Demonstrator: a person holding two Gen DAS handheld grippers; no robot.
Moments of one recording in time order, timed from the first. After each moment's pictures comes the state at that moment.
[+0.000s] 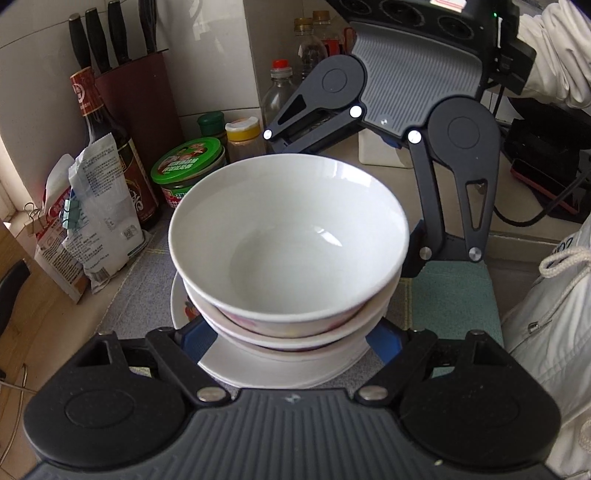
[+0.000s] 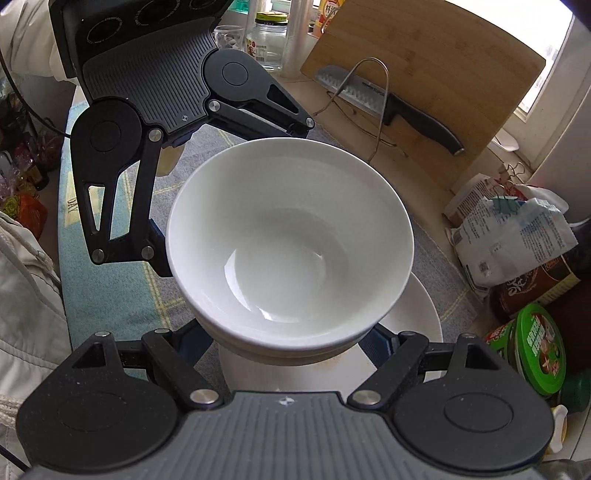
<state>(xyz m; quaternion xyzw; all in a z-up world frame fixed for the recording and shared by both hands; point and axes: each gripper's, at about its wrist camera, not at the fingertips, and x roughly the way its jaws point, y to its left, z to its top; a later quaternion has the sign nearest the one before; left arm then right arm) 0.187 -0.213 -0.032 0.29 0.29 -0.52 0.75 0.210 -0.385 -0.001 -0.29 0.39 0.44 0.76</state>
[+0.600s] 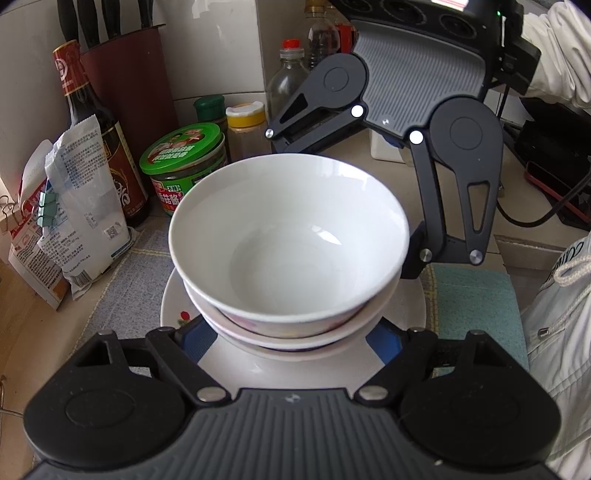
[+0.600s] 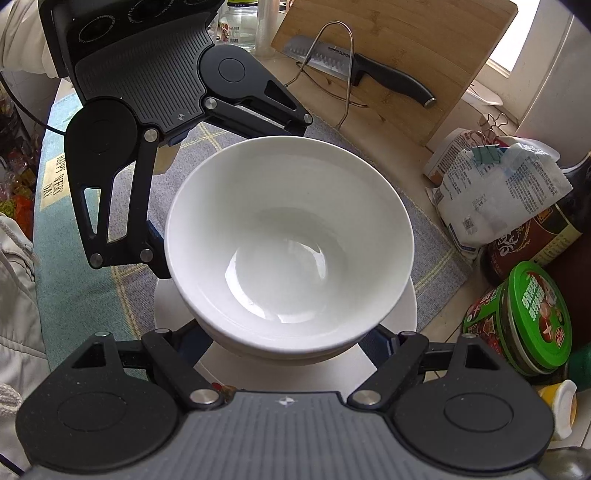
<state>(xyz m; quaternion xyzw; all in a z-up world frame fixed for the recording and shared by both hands) 0.221 -0.234 -0.046 0.28 0.31 -0.53 0.74 0.238 -0.413 -0.024 -0.27 0.42 0.44 0.75</state>
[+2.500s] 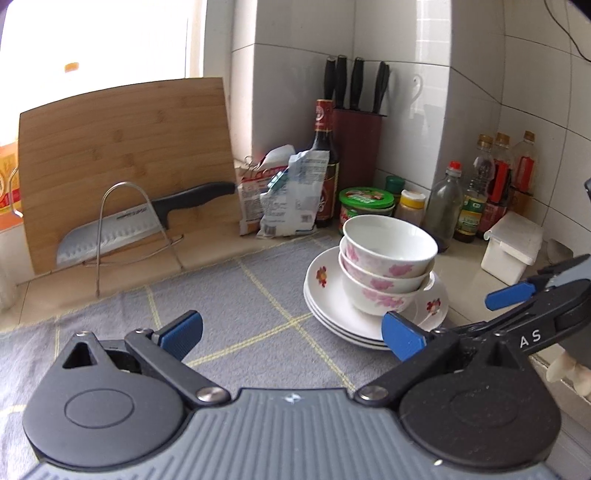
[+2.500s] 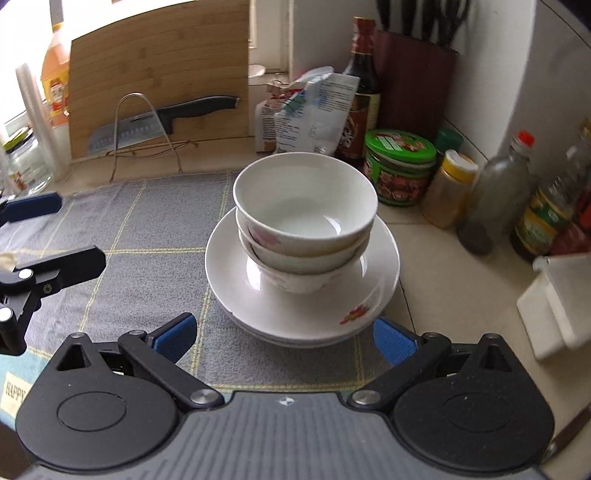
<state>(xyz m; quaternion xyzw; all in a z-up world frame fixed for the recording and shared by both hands) 0.107 -0.100 0.008 0.06 0.28 -0.25 0.93 0.110 -0.352 0.003 0.04 0.44 0.00 0.90</state>
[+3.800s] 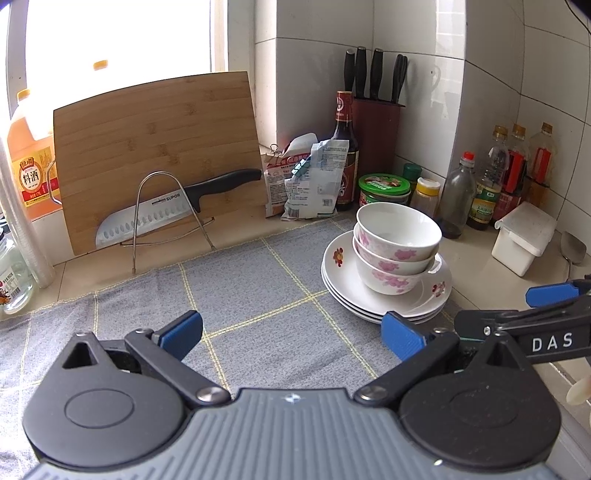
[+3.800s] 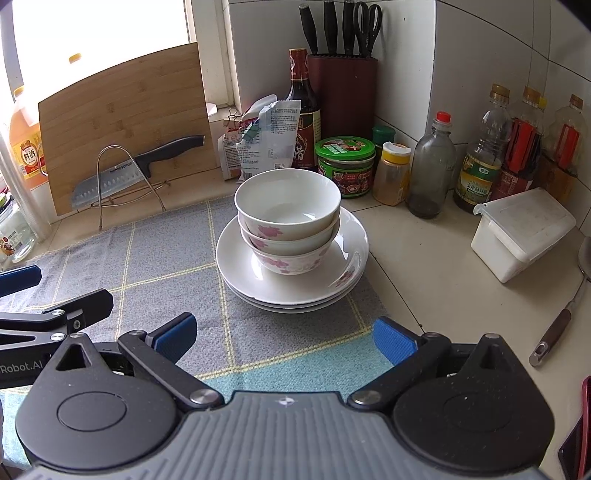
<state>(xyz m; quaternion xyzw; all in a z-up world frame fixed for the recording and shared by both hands) 0.079 -0.093 0.032 0.08 0.30 -0.21 0.93 0.051 -0.322 0.037 0.08 0.40 -0.07 0.91</state>
